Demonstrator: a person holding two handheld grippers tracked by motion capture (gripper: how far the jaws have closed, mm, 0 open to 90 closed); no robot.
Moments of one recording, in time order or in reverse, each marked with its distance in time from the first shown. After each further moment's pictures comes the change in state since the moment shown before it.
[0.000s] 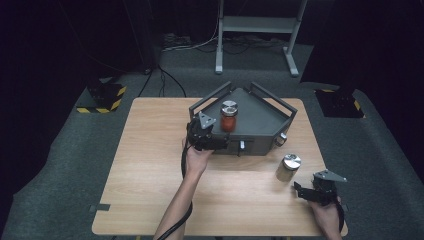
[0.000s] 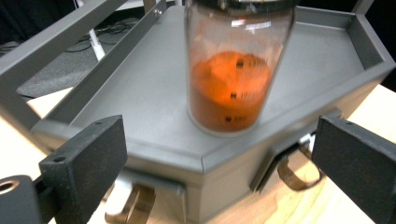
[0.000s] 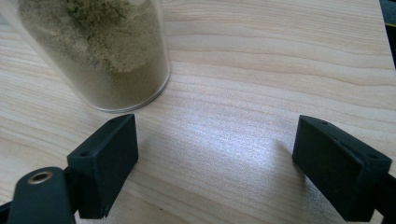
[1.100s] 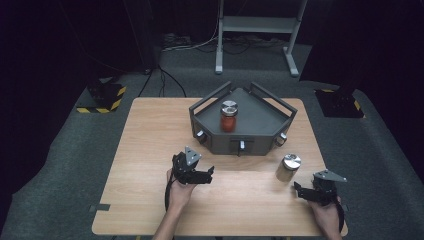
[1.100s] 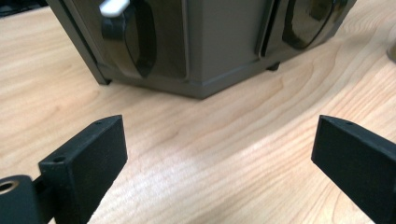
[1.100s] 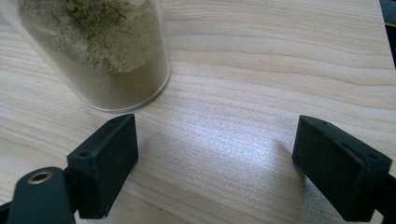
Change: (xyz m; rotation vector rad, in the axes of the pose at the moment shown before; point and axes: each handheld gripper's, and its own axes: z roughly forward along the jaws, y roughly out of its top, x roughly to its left) left arm -0.004 -0.083 -0.030 0.121 0.008 0.028; right arm 0.000 0.000 0.000 0.000 0.000 0.000
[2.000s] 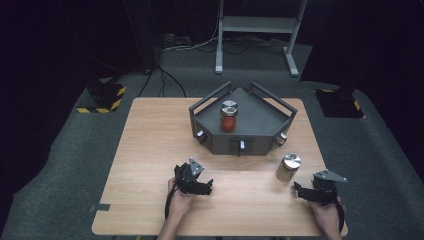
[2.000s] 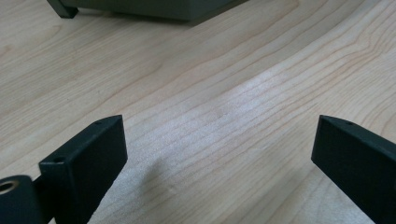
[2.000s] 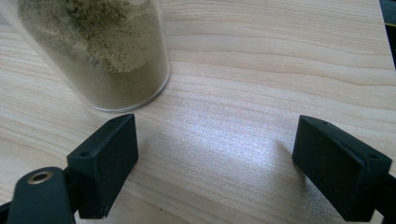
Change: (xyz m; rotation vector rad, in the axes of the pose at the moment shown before) left arm -0.005 -0.021 0.027 0.124 -0.005 0.045; right arm 0.000 0.000 0.000 0.000 0.000 0.000
